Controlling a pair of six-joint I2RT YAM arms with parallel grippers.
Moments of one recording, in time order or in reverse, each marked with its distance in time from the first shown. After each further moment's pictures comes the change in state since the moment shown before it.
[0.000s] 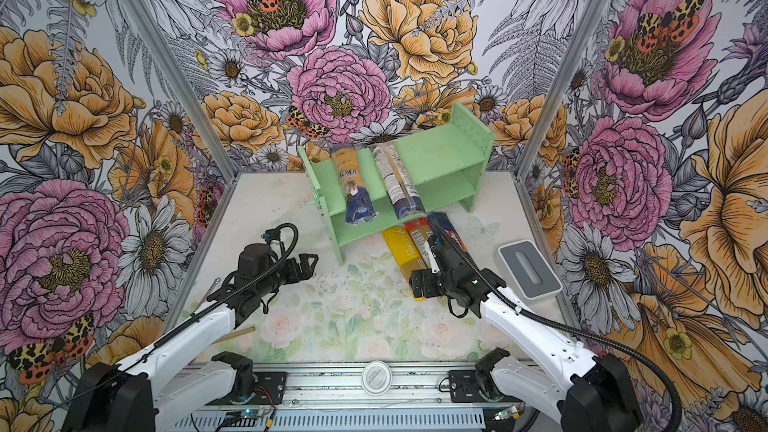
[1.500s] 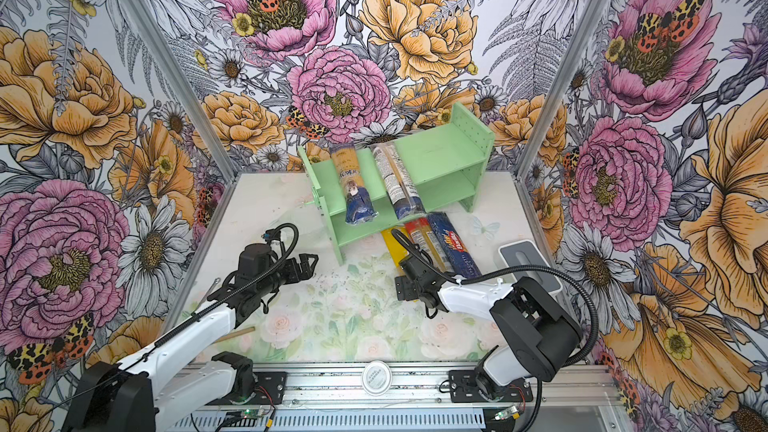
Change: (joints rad) left arm 0.000 0.005 0.000 0.001 0.000 0.000; right arm 0.166 0.435 -0.084 0.458 0.283 0.053
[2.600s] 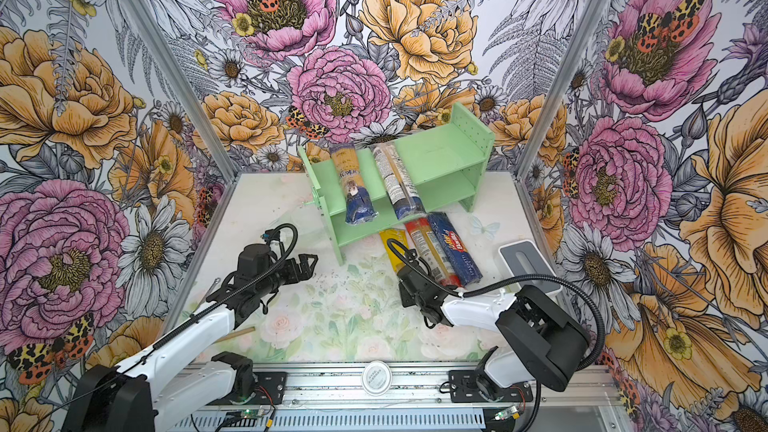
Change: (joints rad) left arm 0.002 -0.014 0.000 -0.012 0.000 0.000; right arm 0.071 -0.079 -0.097 0.116 0.042 -0.005
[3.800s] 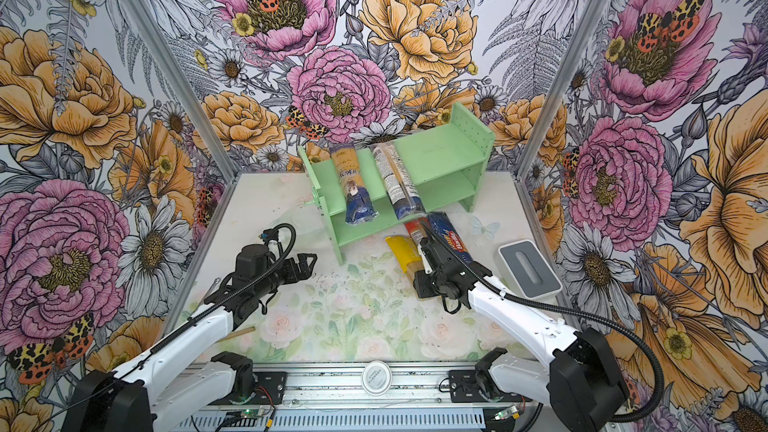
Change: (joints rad) left arm 0.005 -0.025 -0.007 0.001 0.000 0.000; right arm -0.219 -0.272 0.241 -0.634 -0.325 -0.068
